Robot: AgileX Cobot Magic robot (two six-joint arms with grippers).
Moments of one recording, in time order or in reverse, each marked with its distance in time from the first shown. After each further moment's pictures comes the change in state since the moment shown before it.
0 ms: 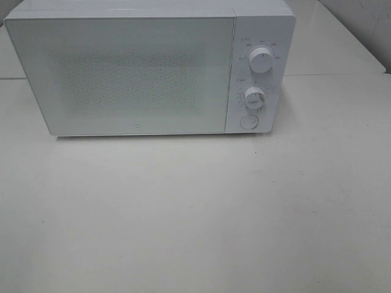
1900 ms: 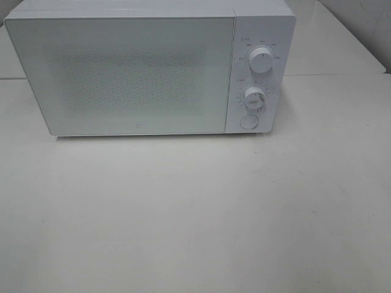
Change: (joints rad) left arm 0.000 0.000 0.000 0.000 0.000 0.000; right arm 0.000 0.327 -0.038 0.007 -0.309 0.000
